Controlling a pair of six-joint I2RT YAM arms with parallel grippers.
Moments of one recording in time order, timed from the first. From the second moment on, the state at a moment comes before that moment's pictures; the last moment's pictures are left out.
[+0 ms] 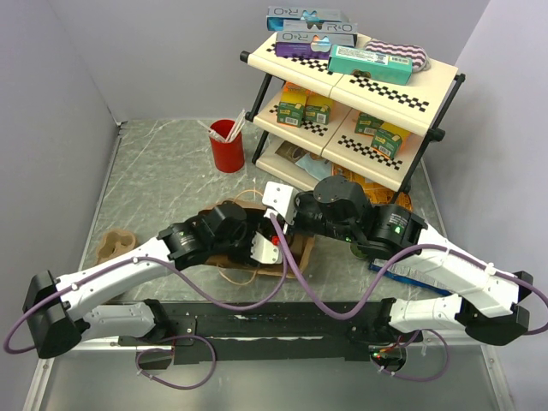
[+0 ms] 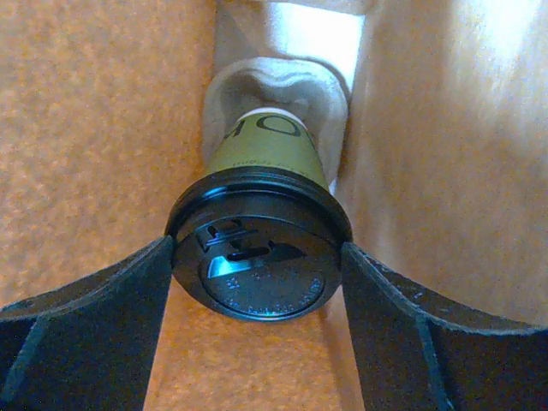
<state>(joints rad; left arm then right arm) -0.95 1.14 0.92 -0.47 0.04 0.91 1.09 1.14 1.42 -0.75 0.09 -0.49</state>
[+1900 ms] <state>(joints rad) -0.98 1.18 1.03 -0.64 -0.08 0.93 0.99 1.09 1.32 -0.64 -0.02 -0.53</state>
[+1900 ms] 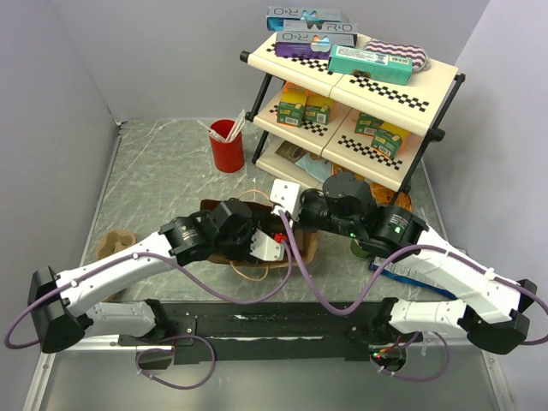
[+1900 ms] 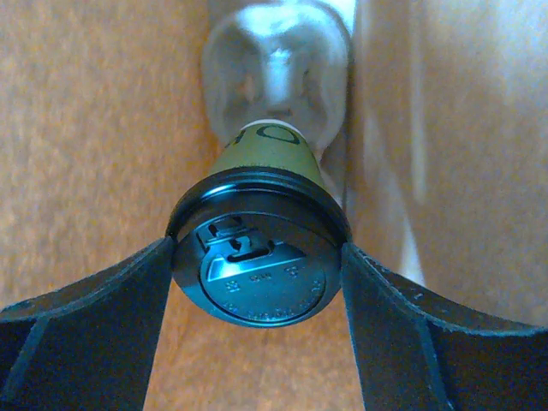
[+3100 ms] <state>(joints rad) -0.96 1.09 0.87 -0.60 -0.33 0.70 1.16 1.04 1.22 -0.56 0.11 -0.53</state>
